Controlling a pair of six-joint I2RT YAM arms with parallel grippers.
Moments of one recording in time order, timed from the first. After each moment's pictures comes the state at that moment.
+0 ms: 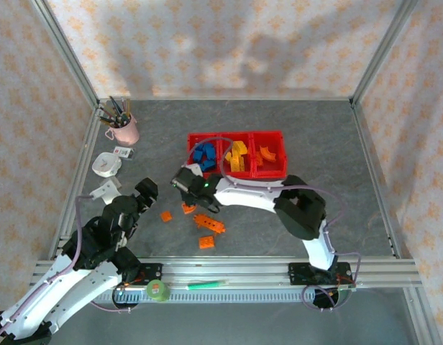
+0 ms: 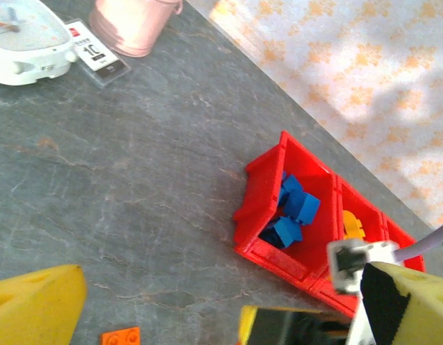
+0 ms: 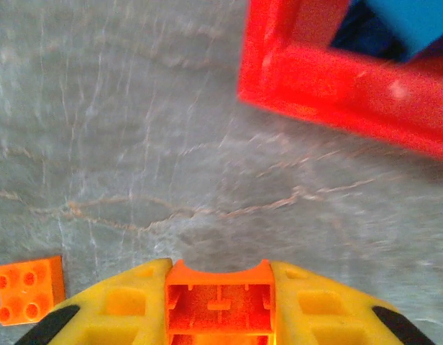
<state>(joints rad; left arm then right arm) -0.66 0.41 0.62 -0.78 -0.61 -1.06 1.08 1.98 1.48 -0.55 0.24 0.68</state>
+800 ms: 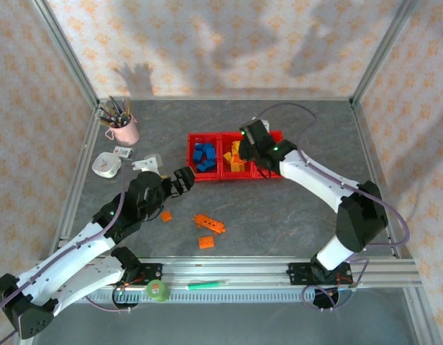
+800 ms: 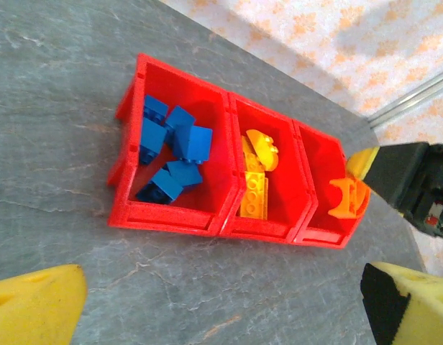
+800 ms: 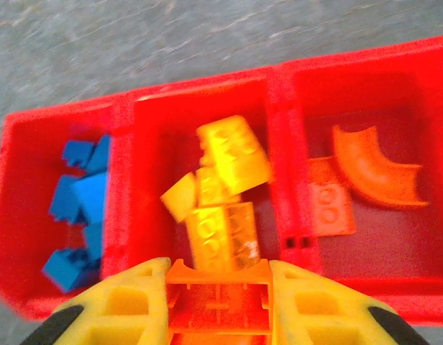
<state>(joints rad) -0.66 0.79 0.68 -0.37 -0.28 -0.83 0.60 1.59 1.28 -0.53 0.24 0.61</state>
